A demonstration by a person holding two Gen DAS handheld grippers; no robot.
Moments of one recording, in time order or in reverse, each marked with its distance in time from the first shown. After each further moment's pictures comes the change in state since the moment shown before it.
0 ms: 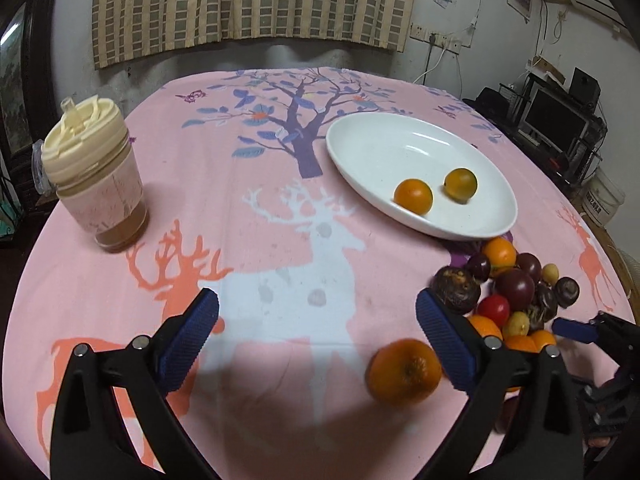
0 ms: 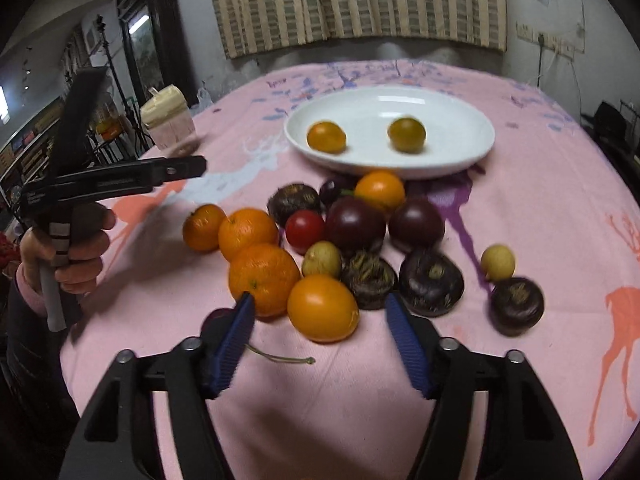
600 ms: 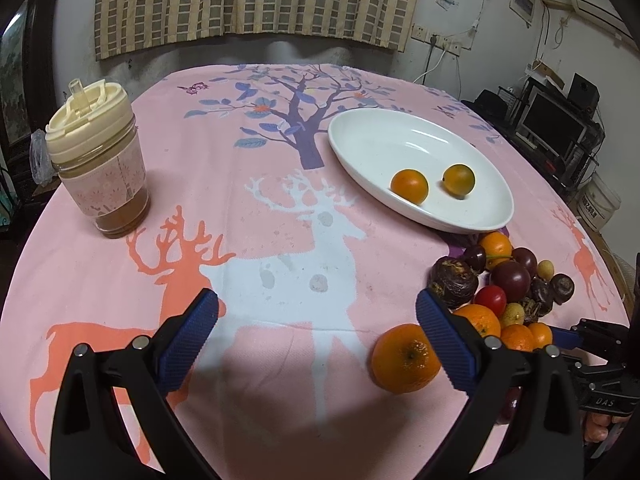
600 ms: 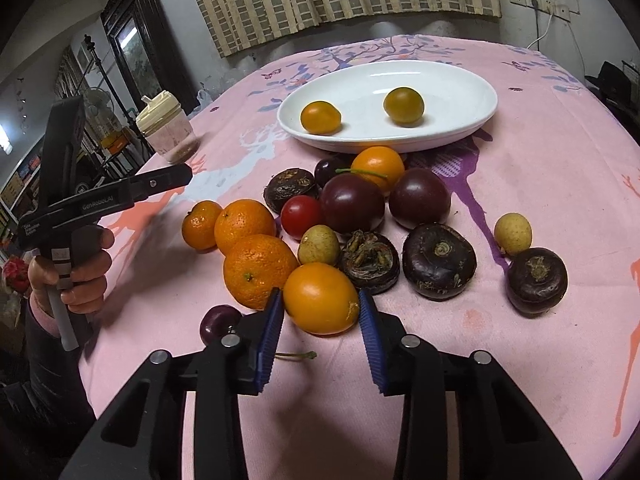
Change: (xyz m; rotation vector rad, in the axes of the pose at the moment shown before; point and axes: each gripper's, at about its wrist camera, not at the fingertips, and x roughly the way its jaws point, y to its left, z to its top) left arm -0.003 0.006 -0.008 -0.024 0.007 -0.017; right arm 0.007 -0.013 -0.001 0.079 0.030 0.075
